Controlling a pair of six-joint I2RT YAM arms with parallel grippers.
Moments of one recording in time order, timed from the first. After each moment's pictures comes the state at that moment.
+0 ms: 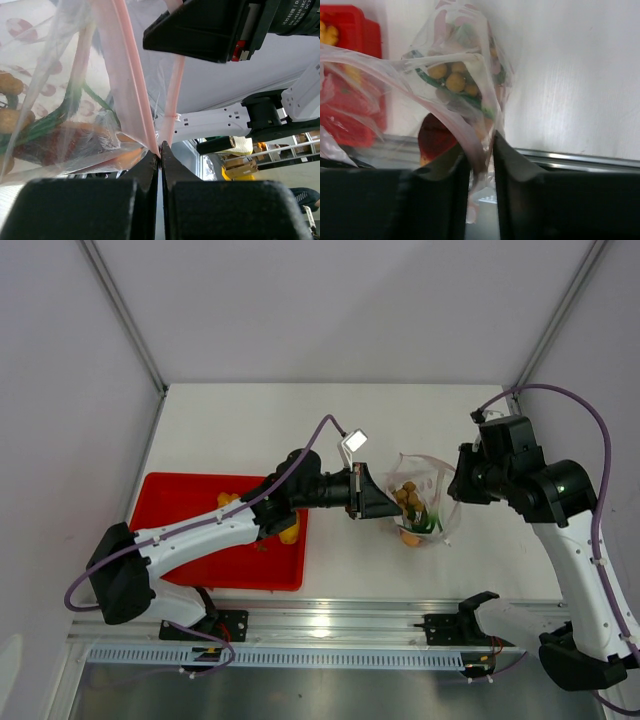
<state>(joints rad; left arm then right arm) -0.96 1.38 1.02 0.28 0.50 -0.93 0.40 1.08 1.57 -1.34 0.09 0.39</state>
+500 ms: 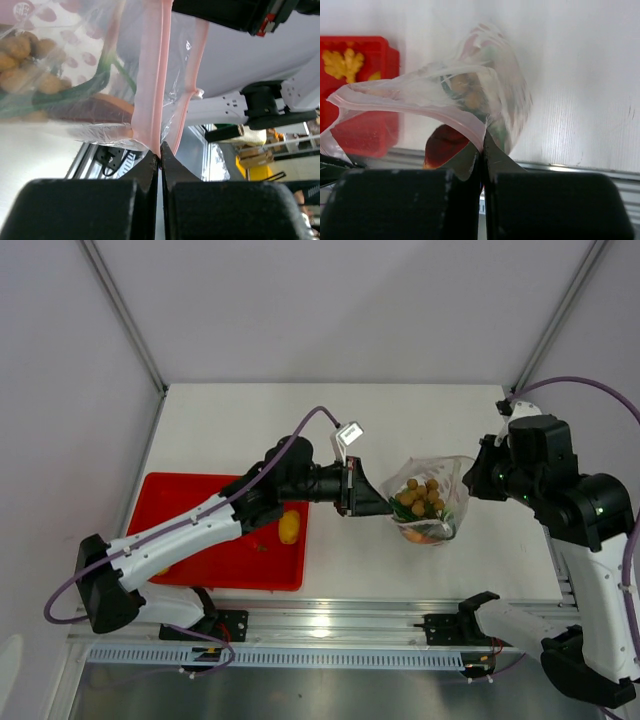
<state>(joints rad) -0.95 1.30 1.12 0.01 0.51 -0.83 0.40 1.05 1.69 -1.36 0.13 0.39</state>
